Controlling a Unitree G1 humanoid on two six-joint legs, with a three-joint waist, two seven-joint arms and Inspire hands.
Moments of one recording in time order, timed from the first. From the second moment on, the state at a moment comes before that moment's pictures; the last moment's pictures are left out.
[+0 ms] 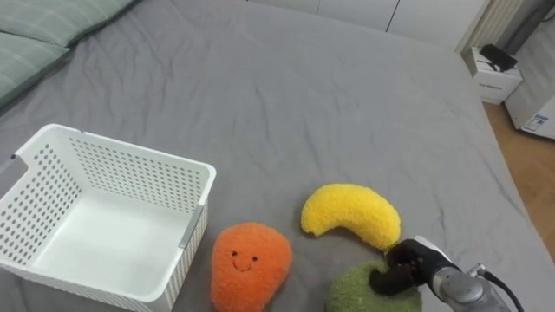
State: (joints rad) left arm 0.23 0.19 0.13 0.94 0.32 0.15 0.18; right arm -0.12 -0.32 0.06 0.71 -0.40 0.14 0.24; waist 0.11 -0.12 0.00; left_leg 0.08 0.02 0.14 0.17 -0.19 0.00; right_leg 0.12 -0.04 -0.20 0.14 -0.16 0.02
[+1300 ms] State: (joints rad) left arm 0.19 0.18 0.11 0.88 0.31 0.15 0.20; right arm -0.41 -0.34 0.14 0.07 -0.35 0.21 0.26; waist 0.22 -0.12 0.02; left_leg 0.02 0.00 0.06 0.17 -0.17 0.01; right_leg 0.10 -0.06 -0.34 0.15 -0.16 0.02
